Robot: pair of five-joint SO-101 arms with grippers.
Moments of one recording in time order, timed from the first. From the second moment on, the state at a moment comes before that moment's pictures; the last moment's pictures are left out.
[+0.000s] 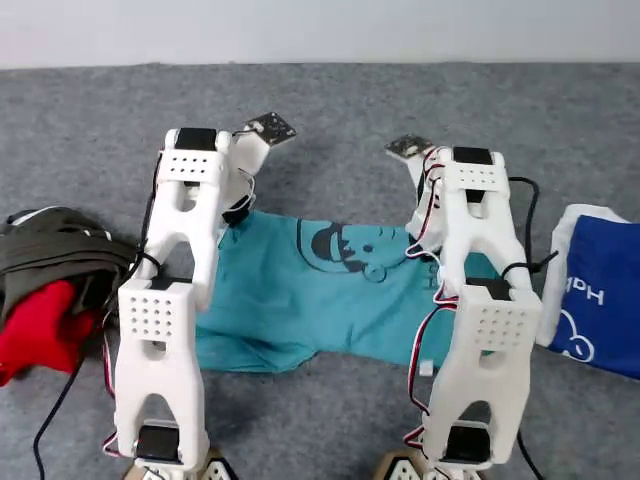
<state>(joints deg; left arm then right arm) 1.0 50.7 -43.1 91.7 -32.6 1.3 42.9 -24.0 79.6 35.2</state>
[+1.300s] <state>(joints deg) 5.0 54.5 -58.7 99.3 -32.8 12.6 39.5 -25.6 70.9 37.3</state>
